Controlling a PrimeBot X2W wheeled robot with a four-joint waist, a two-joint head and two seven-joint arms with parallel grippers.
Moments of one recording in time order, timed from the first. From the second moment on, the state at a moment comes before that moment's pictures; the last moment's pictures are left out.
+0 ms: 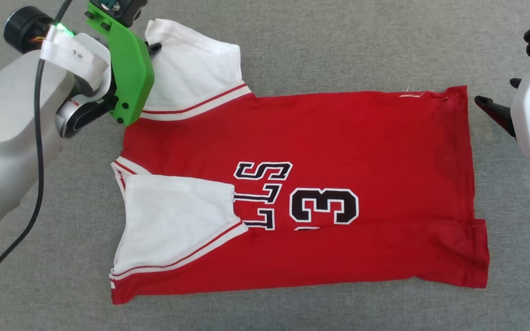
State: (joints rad) left arm -1.31 0.65 -1.26 0.52 -1.02 -0.13 0.32; right arm -0.81 -0.72 0.52 0.15 0.69 0.13 0.80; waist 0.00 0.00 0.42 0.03
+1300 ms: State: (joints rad) left arm -1.21 0.68 -1.28 0.47 -0.98 -0.13 0.21; right arm -0.82 -0.71 0.78 0.39 0.79 0.13 0.39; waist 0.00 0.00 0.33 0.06
